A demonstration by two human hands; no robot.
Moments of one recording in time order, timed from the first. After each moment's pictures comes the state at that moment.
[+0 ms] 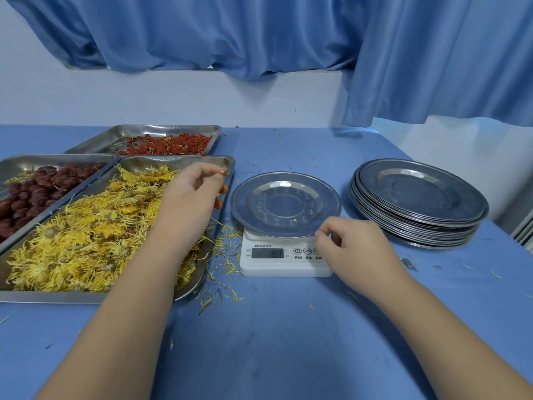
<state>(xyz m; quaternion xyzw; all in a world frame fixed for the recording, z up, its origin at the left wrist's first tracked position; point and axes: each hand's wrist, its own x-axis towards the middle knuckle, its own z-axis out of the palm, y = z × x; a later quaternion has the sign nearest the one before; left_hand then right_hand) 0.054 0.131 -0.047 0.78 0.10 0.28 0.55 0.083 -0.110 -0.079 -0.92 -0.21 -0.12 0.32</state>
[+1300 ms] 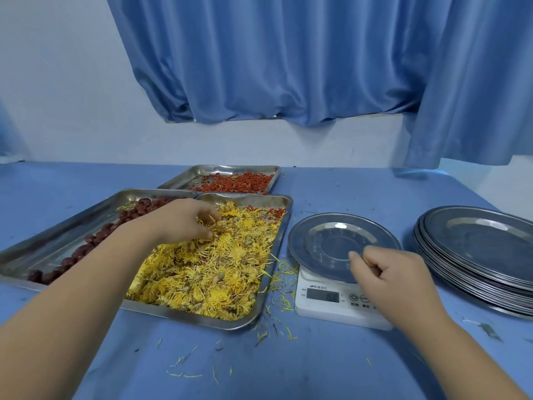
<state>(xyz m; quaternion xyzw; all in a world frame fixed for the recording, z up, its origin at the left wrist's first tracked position) 0.038 0.278 -0.005 0.98 0.11 0.03 0.14 0.099 -0.079 -0.071 -0.84 -0.32 -0.25 0.37</state>
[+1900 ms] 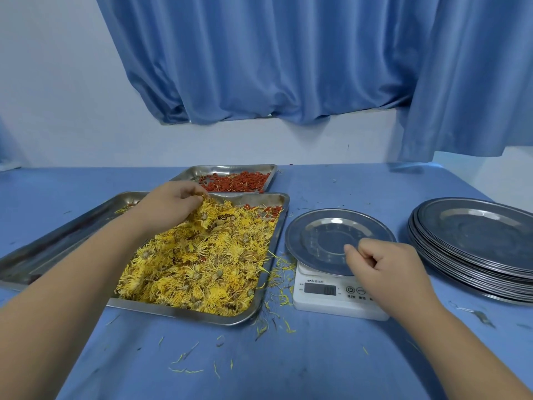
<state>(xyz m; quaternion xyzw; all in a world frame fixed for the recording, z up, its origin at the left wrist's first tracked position) 0.023 0.269 0.014 0.94 0.13 0.18 0.26 0.099 -0.079 -0.071 -0.84 -0.30 -0.24 0.39</state>
